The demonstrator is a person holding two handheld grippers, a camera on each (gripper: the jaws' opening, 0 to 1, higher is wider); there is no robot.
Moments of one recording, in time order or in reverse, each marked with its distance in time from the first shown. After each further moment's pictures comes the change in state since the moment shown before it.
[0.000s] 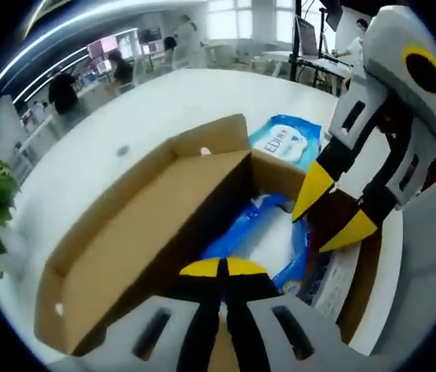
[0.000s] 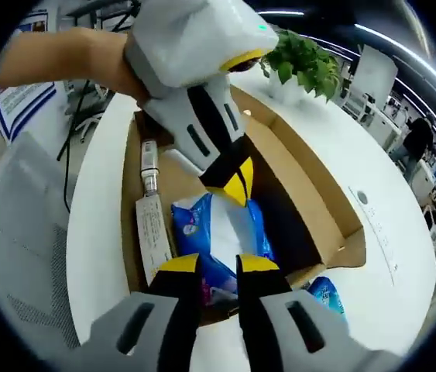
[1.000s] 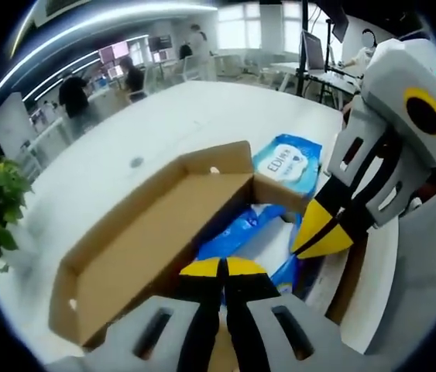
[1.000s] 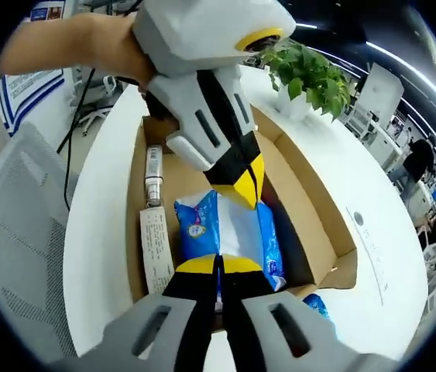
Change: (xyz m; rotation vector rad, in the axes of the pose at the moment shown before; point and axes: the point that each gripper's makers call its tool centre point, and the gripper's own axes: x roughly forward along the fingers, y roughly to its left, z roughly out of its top) left arm -0.028 0.004 0.017 -0.029 -0.061 0.043; right arm -0.011 0.000 0.020 -0.067 -0.053 -0.014
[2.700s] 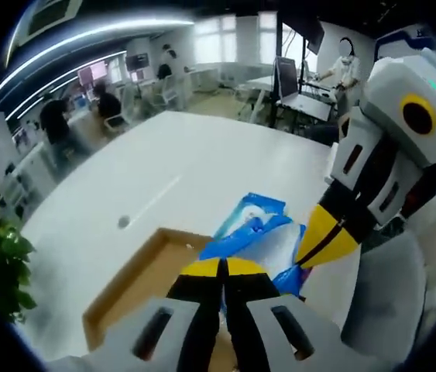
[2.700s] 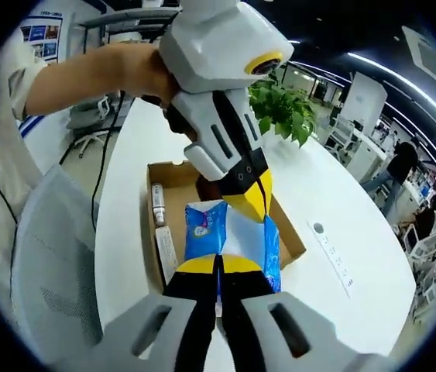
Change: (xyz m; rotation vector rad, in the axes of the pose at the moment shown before) left arm -0.046 -0.052 0.124 0.084 -0.065 -0.125; right arm -0.129 -0.023 0.029 0.040 -0.093 -0.061
